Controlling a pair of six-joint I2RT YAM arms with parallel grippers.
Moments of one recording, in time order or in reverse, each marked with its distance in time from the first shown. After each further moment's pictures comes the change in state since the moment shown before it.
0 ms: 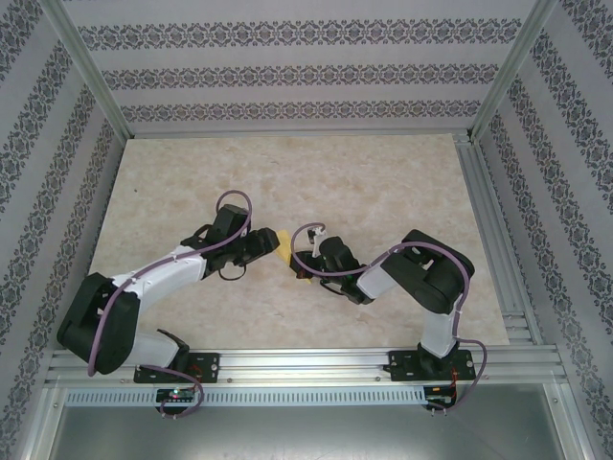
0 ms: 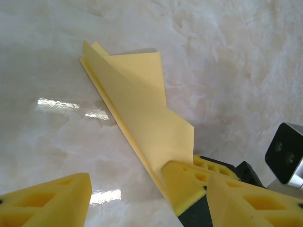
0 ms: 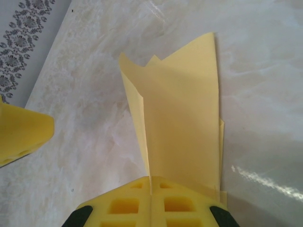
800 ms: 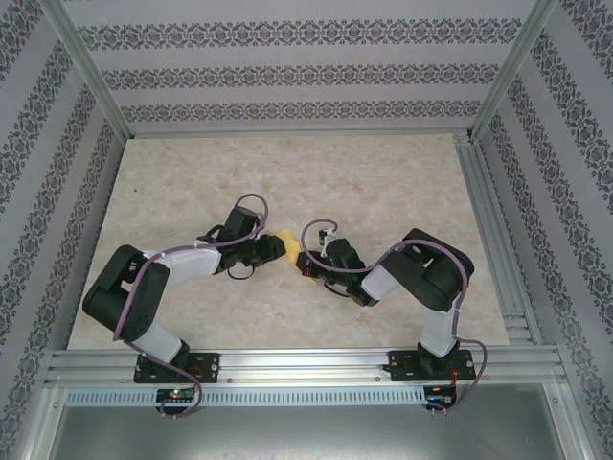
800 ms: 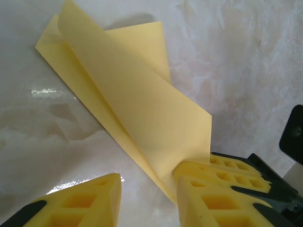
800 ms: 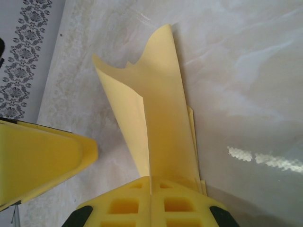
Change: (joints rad) left arm -0.003 0.206 -0.002 0.188 0.145 0.067; right arm -0.031 0.014 -0.051 0.063 0.001 0.168
